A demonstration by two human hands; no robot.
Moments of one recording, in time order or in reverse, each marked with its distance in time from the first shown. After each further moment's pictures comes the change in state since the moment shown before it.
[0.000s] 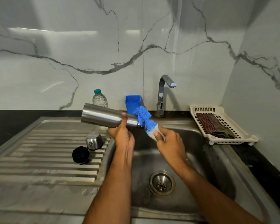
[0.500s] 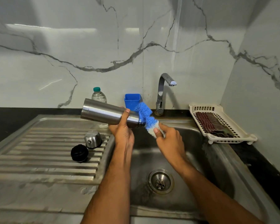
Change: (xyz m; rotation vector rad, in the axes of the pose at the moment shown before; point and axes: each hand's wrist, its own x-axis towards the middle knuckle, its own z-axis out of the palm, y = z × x) left_hand 0.004 0.000 0.001 0.064 -0.074 -0.022; right_hand 0.002 -0.003 0.000 0.021 0.021 0.020
